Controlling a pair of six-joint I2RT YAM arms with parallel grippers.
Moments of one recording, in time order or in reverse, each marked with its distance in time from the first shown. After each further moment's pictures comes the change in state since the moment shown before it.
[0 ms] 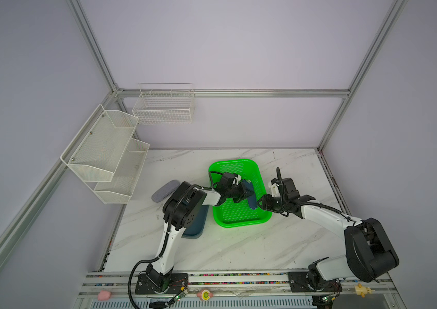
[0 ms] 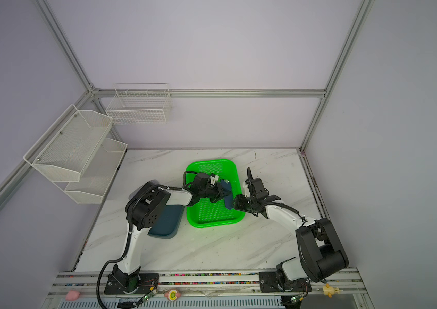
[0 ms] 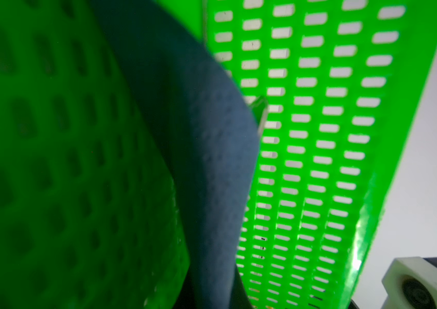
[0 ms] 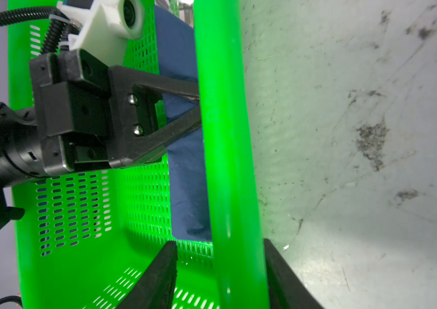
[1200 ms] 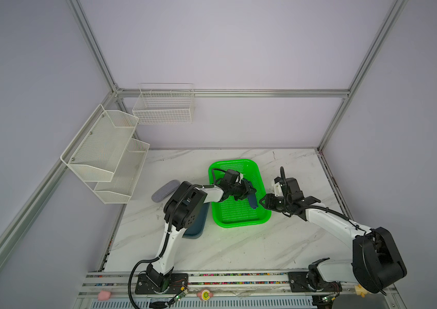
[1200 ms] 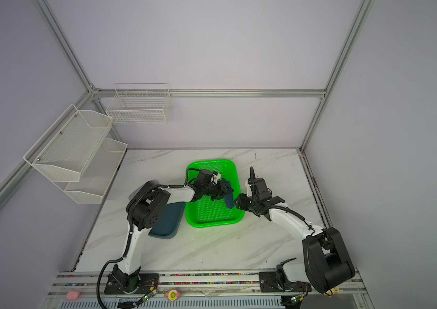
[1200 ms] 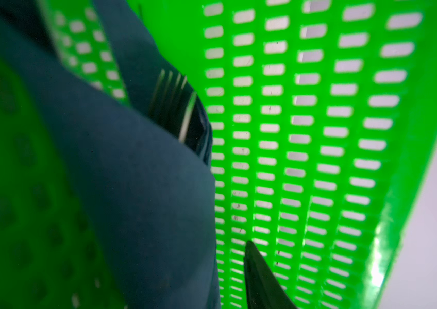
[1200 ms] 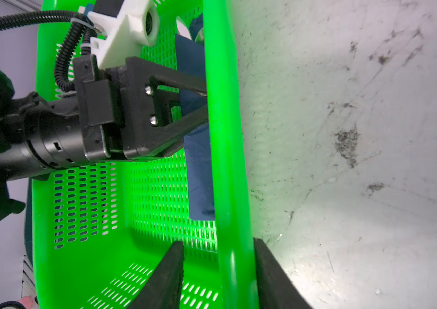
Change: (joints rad) left arm -0.019 -0.004 0.111 -0.231 -0.070 0.103; right arm 0.000 -0.091 -0.010 -0.034 0.045 0.000
